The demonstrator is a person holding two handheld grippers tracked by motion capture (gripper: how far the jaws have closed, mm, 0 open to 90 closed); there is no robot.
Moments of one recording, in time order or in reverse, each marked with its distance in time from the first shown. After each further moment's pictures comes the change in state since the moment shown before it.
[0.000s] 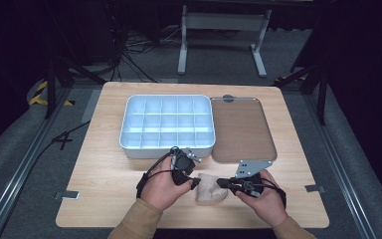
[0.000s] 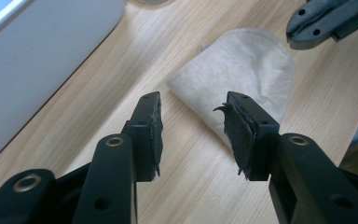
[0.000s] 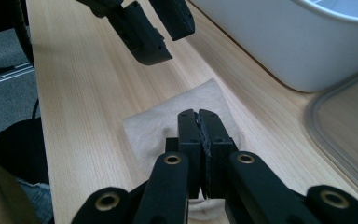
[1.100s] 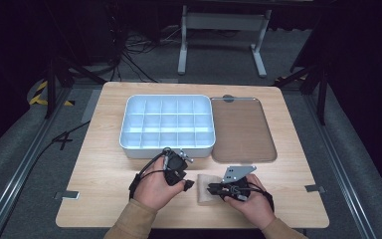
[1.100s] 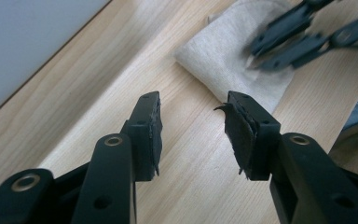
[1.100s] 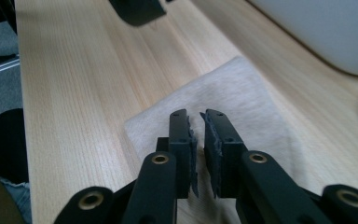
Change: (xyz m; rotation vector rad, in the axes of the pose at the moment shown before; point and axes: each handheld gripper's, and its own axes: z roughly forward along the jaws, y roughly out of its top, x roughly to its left) left arm 0.010 -0.013 -0.003 0.048 -0.046 -0.061; right arm 0.006 -0.010 0.032 0.039 0.009 0.011
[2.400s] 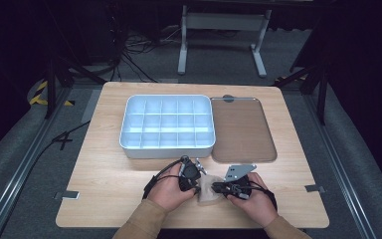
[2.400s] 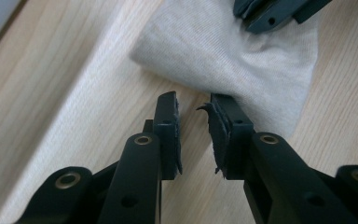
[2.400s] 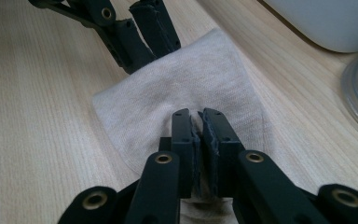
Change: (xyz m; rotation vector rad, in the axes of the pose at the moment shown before) left arm -0.013 0.008 0.049 0.073 -0.004 0.201; right arm -0.008 -0.007 0.003 0.070 -0.032 -0.017
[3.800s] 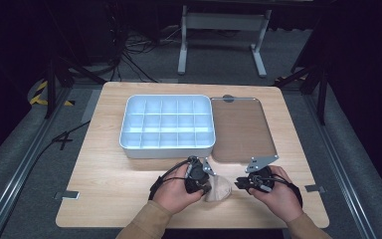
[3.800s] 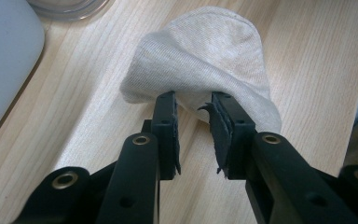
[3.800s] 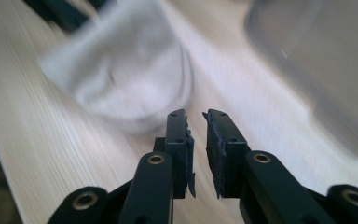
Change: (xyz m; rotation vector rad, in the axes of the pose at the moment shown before) left arm -0.020 0.016 -0.013 -0.096 0.005 0.077; right arm -0.028 -0.012 -0.052 0.168 -0.081 0.110
